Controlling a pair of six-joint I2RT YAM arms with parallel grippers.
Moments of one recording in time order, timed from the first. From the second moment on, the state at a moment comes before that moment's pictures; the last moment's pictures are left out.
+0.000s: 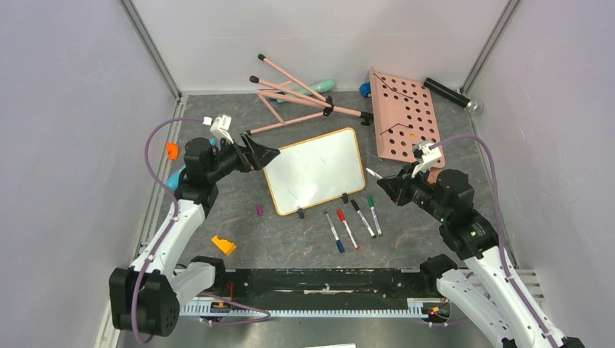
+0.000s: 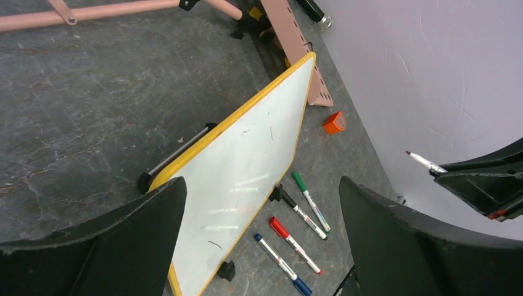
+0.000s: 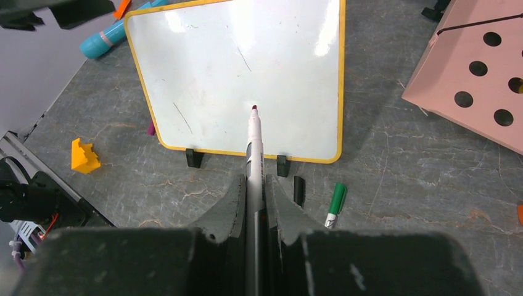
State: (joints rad) left arm -0.13 1.02 0.73 0.06 0.58 -0.58; right arm 0.41 0.60 0.70 -0.38 -0.22 0.26
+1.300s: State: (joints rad) left arm -0.06 1.10 0.35 0.64 0.52 -0.64; right arm 0.41 0.80 0.82 -0.35 -0.27 0.20
